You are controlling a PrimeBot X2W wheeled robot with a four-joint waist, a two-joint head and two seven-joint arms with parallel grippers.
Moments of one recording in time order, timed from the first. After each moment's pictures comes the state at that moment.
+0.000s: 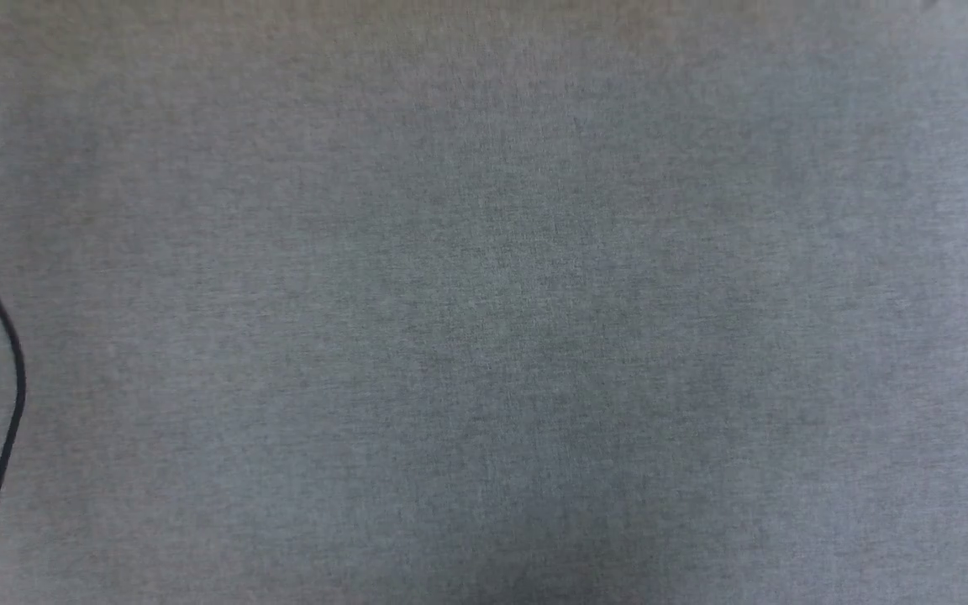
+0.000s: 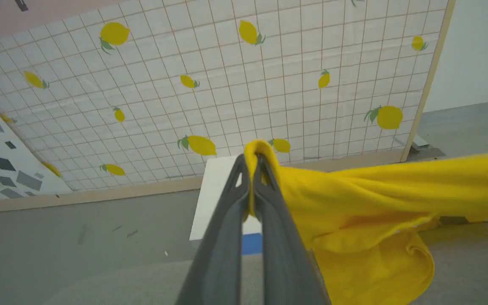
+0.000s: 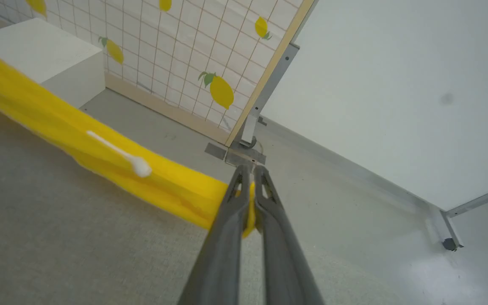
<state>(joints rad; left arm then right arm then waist) -1.13 0.50 -0.19 0.57 -0.33 -0.01 -0.07 -1.20 -0.28 0.16 0.63 -0.07 0.13 0.14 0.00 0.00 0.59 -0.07</state>
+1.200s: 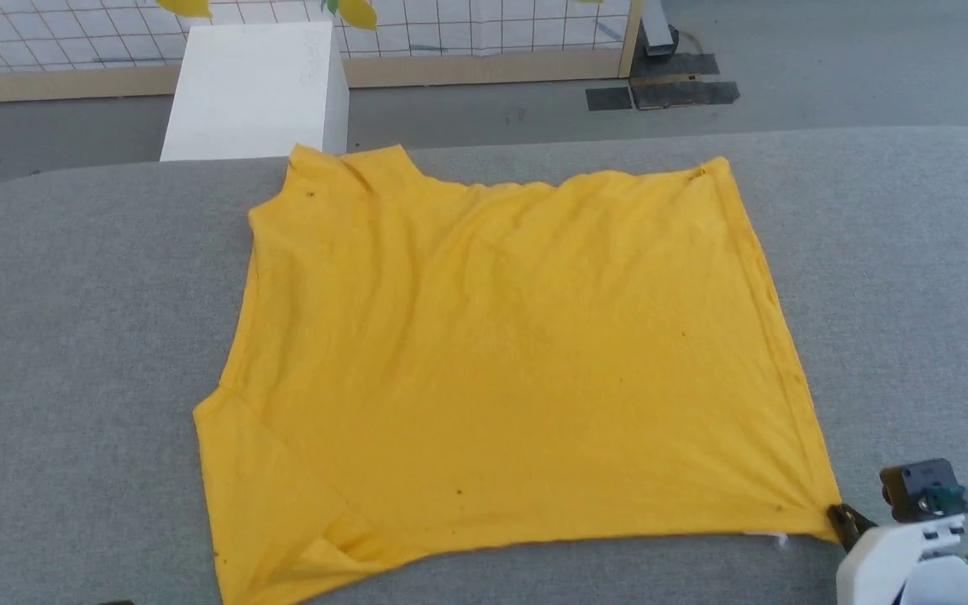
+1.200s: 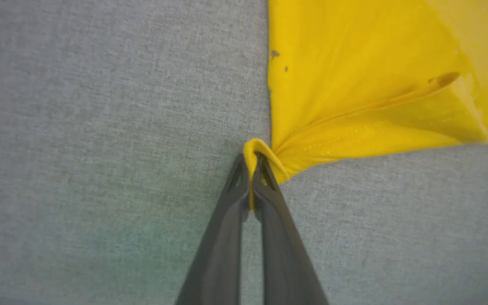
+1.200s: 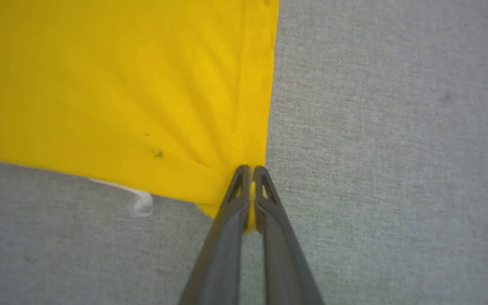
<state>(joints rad) 0.34 0.38 -0.14 -0.05 -0.67 0.18 0.25 0.06 -0.24 -0.01 0.13 0.15 0.13 0.39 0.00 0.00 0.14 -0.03</state>
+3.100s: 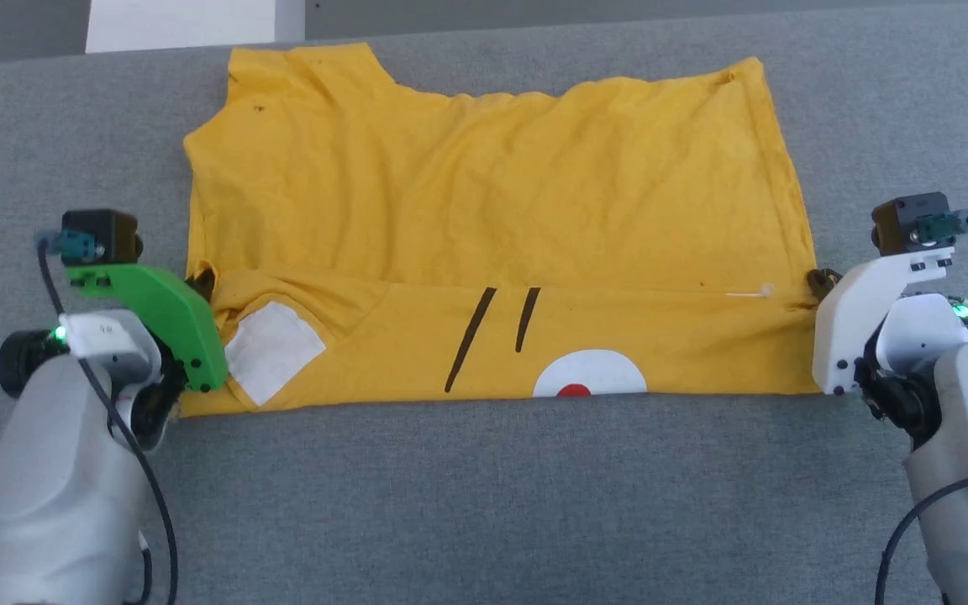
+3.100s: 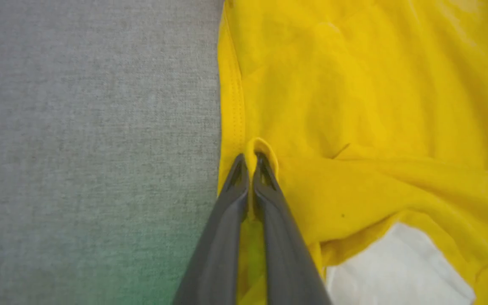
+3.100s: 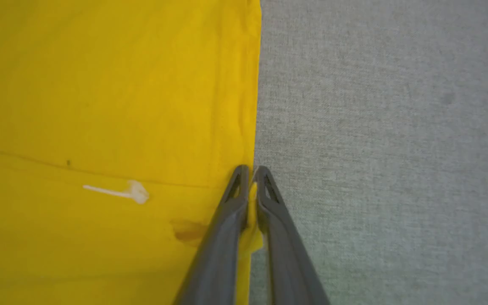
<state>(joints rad) -0.57 0.36 -0.17 0.55 -0.50 -0.08 0.37 -0.52 -0.21 0.00 0.45 0.17 0.13 0.52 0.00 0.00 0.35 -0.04</state>
